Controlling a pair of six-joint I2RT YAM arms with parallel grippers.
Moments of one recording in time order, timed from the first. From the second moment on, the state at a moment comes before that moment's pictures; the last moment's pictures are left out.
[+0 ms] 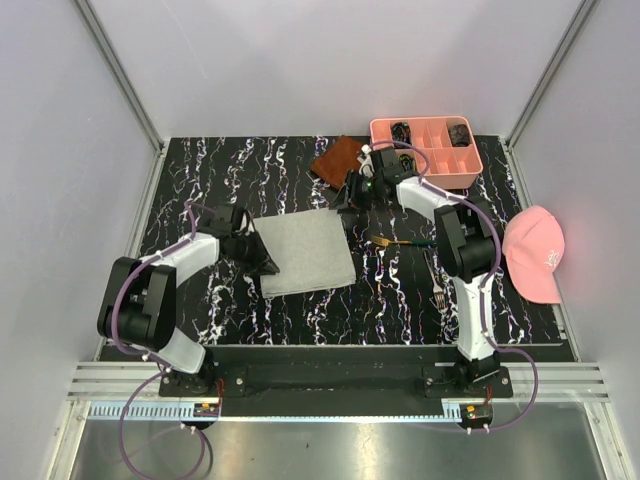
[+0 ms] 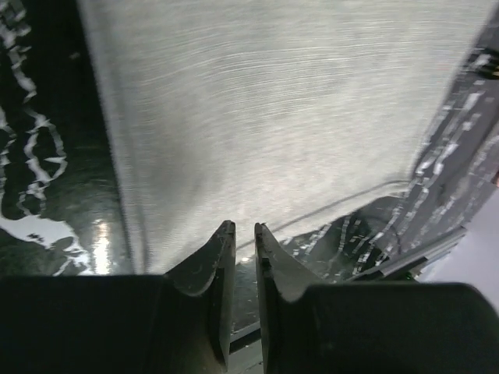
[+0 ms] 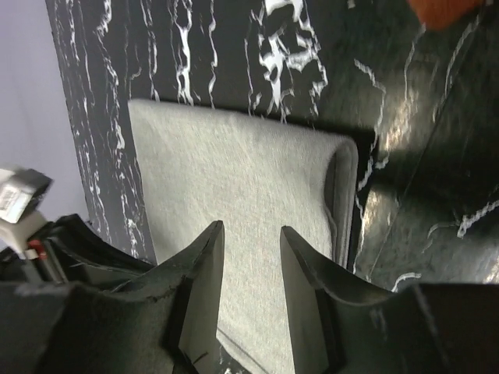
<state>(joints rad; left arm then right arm) -0.22 1.53 0.83 -0.41 0.42 -0.68 0.38 2.19 1.61 -0.23 -0.58 0.63</state>
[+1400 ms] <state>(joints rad) -0.22 1.38 0.68 -0.40 0.33 -0.69 0.57 1.77 1.05 -0.43 -0.25 0.75</state>
